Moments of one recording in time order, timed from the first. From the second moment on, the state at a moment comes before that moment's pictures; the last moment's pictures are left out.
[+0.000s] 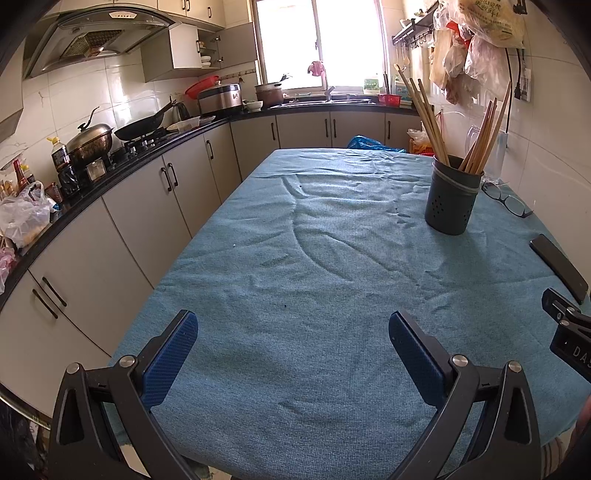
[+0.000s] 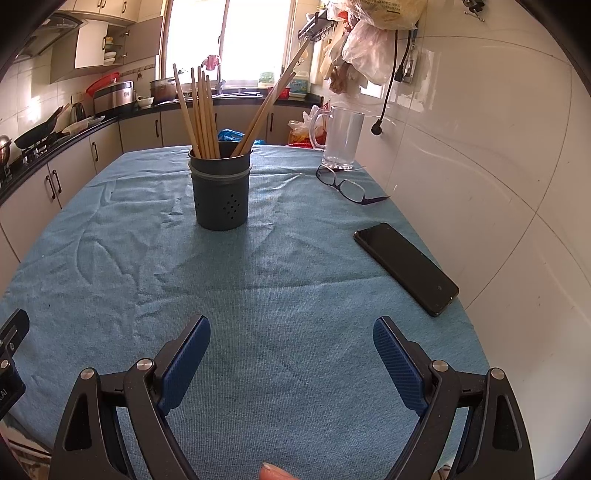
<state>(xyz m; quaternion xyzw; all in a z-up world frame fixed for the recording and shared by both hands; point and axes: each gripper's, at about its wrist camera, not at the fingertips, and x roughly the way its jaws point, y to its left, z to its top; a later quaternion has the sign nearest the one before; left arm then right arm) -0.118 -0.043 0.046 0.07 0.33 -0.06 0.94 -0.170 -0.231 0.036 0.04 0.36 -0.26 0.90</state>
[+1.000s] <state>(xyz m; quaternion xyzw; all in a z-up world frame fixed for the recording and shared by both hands) -0.092 -0.030 0.035 0.08 0.34 -0.05 0.94 -0.135 -0.307 0.004 0.04 0.41 -0.24 0.88</state>
